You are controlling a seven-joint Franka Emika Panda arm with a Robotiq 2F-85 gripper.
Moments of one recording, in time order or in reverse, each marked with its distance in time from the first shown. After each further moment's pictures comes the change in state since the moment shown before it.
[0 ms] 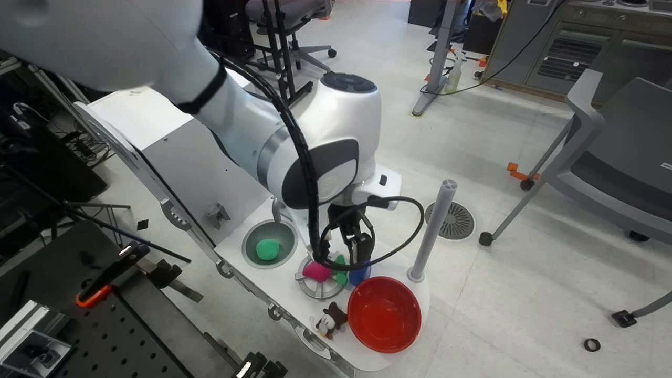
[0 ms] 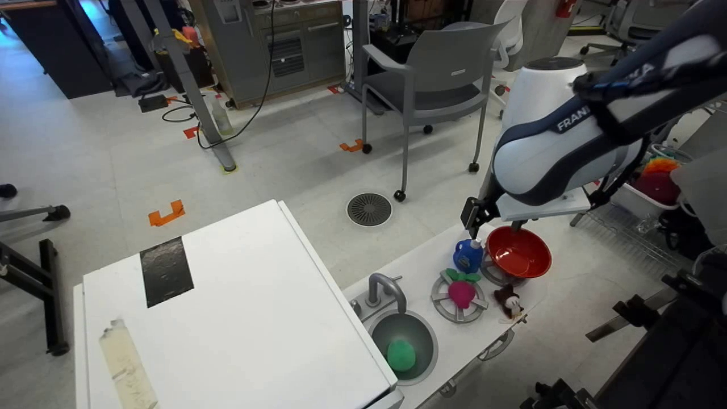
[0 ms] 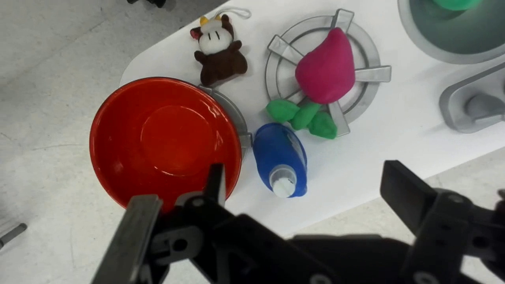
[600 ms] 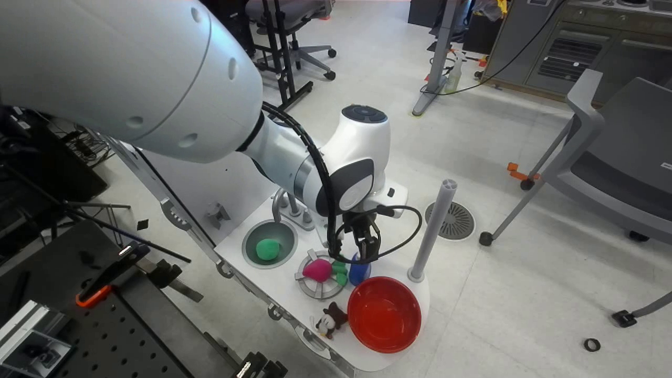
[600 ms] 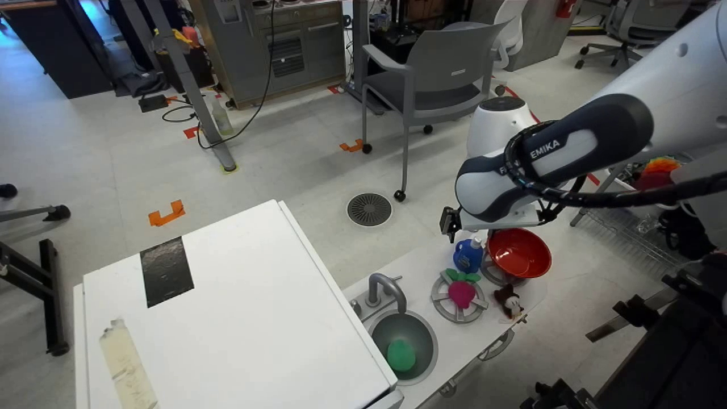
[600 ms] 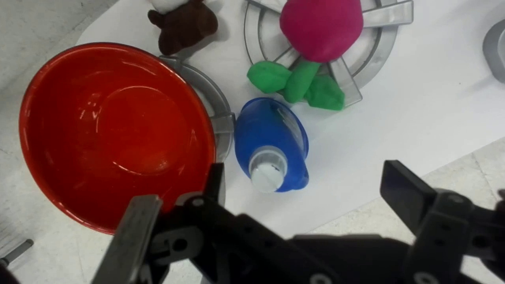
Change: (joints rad) arm 0.008 0.310 -0.020 0.411 0.001 -0.110 0.135
